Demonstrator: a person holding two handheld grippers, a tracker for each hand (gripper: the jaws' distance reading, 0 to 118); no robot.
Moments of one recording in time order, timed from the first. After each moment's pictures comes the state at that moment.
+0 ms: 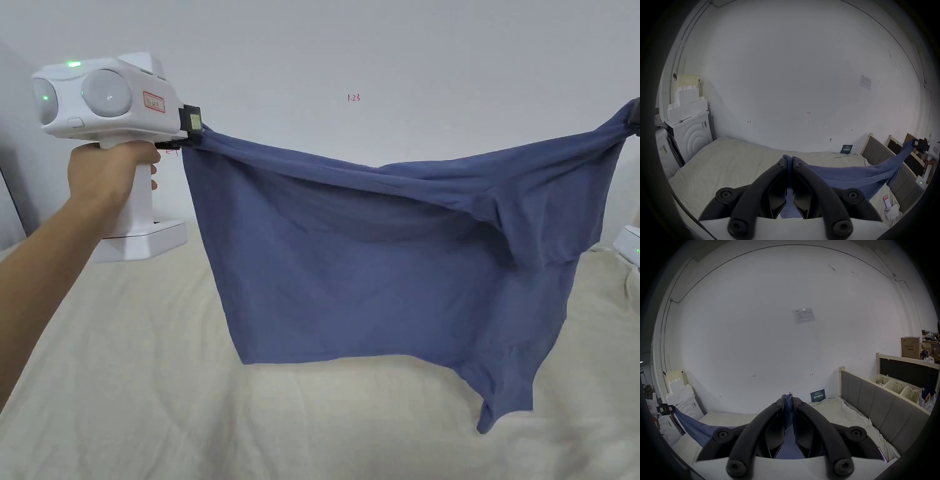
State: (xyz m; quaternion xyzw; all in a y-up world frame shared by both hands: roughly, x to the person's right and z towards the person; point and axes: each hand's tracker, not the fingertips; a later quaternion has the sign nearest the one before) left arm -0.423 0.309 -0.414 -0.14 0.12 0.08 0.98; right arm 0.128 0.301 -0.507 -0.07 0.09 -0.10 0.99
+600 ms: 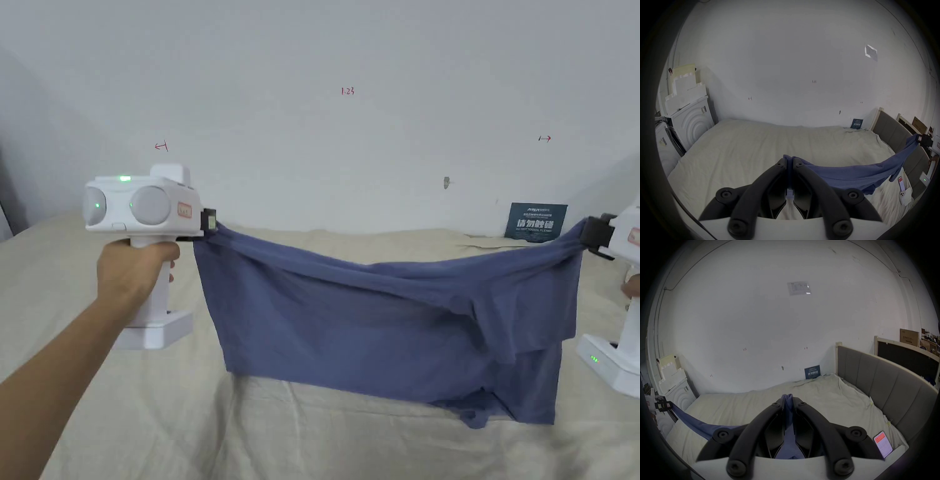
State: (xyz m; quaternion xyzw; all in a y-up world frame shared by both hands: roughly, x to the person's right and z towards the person) left arm -0.416 0.170 -0.455 -0.25 0.13 0.06 0.96; right arm 0.122 0.153 -0.536 -0.16 0.08 -0.08 0.98
